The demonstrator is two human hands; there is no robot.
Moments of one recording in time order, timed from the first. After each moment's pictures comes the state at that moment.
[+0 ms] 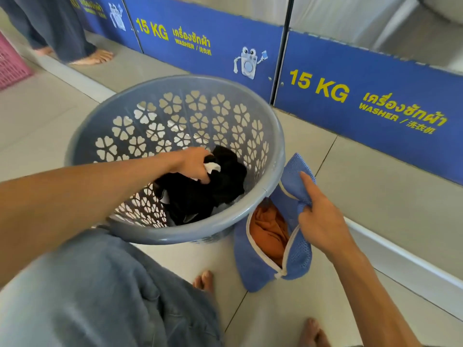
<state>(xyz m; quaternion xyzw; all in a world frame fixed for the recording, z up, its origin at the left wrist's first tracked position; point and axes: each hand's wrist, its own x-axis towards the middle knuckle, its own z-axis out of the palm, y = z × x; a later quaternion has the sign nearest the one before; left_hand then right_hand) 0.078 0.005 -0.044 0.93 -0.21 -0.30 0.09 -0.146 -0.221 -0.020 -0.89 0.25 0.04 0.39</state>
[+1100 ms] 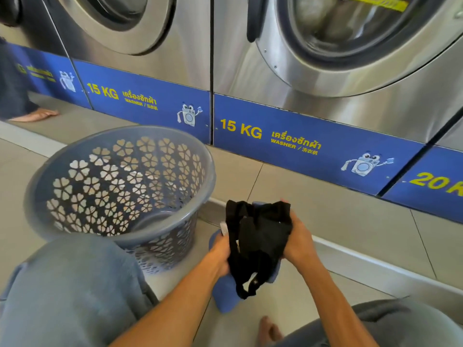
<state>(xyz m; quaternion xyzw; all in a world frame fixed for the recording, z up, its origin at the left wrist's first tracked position) -0.160 -0.135 -0.087 0.57 0.14 -0.40 0.70 -0.243 -0.271 -0.022 -0.79 0.32 -0.08 0.51</state>
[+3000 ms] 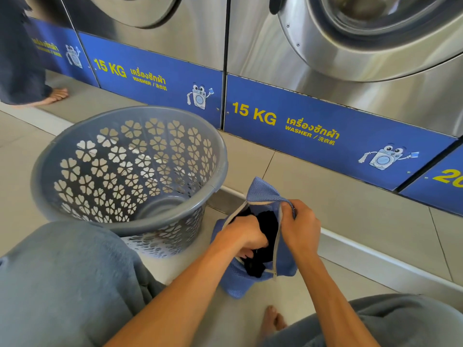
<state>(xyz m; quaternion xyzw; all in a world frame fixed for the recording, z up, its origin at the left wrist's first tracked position) -0.149 -0.146 -0.031 0.86 -0.20 -0.42 0.22 -0.220 -0.258 -0.035 -0.83 0.36 -0.22 0.37</state>
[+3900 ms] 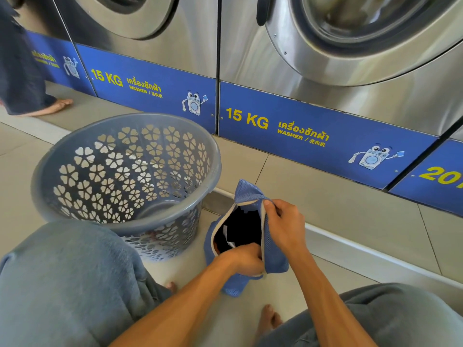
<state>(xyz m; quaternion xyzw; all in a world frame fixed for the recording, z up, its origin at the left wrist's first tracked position) -0.185 -0.144 -0.078 0.79 -0.34 -0.46 0.22 -0.219 -0.252 -0.027 -0.86 0.29 -0.19 0.39</state>
